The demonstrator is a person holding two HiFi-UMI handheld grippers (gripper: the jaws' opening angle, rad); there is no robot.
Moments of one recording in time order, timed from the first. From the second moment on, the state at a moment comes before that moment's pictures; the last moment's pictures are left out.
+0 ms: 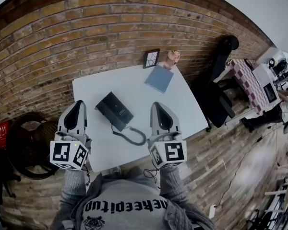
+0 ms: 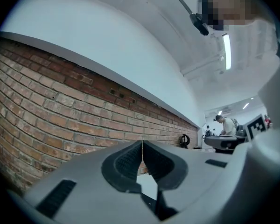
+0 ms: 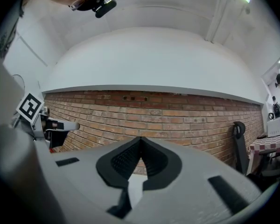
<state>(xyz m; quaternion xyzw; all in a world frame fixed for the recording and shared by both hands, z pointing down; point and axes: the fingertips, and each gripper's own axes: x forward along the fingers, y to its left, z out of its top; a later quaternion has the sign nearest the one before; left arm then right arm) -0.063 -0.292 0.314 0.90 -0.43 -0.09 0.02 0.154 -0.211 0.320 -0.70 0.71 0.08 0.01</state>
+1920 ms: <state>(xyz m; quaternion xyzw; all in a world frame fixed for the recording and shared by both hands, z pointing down) 0.019 -0.336 0.619 0.77 -0.49 0.03 0.41 0.199 -0.310 0.393 -0.52 0.85 0.02 -0.09</state>
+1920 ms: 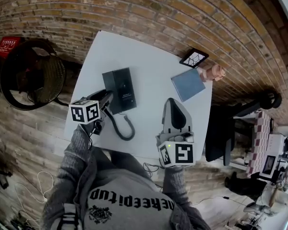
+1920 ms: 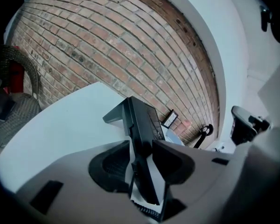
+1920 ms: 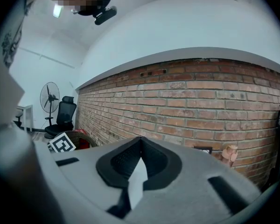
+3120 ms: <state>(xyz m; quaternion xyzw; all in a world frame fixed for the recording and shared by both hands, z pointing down) 0.031 -0.317 0.603 0.74 -0.49 -0.05 0.46 0.218 -0.305 0.388 -0.49 0.87 0.04 -0.08</state>
